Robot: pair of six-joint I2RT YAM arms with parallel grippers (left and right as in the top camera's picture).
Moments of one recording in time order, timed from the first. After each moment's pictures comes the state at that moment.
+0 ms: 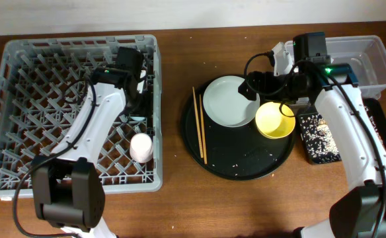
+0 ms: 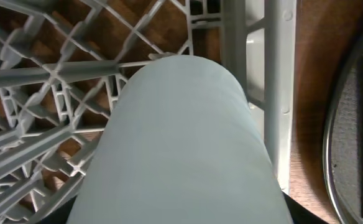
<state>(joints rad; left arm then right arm) -0.21 1.86 1.54 -1.02 -0.07 -0.12 0.07 1.67 1.51 -0.95 -0.47 0.16</state>
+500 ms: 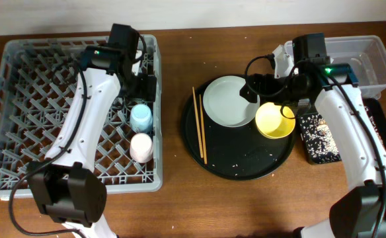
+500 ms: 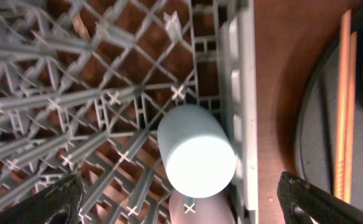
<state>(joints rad) -0.21 1.89 1.83 -1.23 -0.09 -0.10 0.07 1.67 1.51 -0.99 -0.44 0.16</state>
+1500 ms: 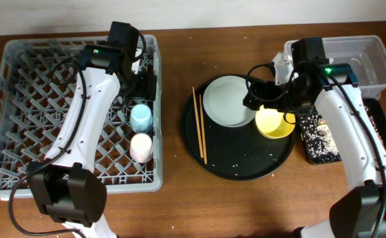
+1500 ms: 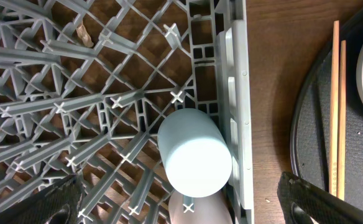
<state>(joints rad) -0.21 1.89 1.85 -1.23 -0.09 -0.10 0.07 1.67 1.51 -1.10 -0.39 0.12</state>
